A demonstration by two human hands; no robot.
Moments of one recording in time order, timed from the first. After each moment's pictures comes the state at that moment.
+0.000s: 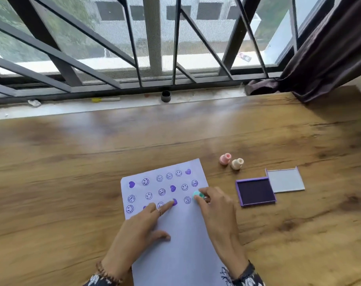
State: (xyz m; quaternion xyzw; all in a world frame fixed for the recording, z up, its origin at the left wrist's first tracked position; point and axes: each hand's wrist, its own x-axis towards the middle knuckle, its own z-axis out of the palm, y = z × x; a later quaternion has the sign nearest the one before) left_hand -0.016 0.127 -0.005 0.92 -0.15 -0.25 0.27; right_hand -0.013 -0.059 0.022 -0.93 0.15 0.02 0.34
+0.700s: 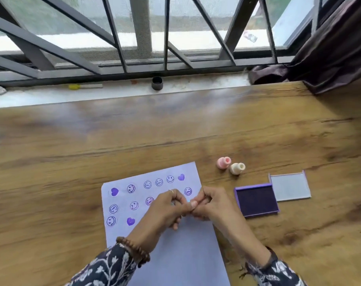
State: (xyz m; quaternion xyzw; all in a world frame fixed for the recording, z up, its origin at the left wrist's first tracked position) left_hand 0.041 0.047 -0.010 0.66 0.14 -0.38 0.64; right_hand 0.028 -0.092 0.018 -0.77 0.23 0.26 0.54
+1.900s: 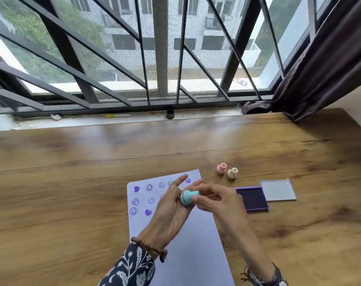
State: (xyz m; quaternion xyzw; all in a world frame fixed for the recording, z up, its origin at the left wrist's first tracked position) left_hand 0.008 0.047 0.051 0.23 0.23 -0.26 0.91; right_hand -0.018 -0.074 0.096 -0.77 0.11 0.10 0.62
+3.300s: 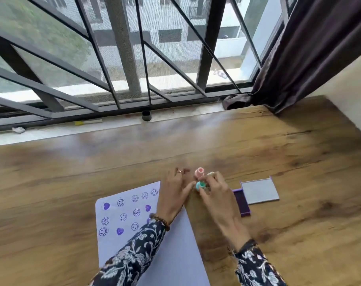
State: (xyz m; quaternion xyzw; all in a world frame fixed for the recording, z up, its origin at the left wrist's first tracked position) left_hand 0.072 -0.022 -0.019 0.92 -0.10 -0.02 0.37; right_hand 0.026 -0.143 0.024 -0.96 0.07 -0.02 0.27
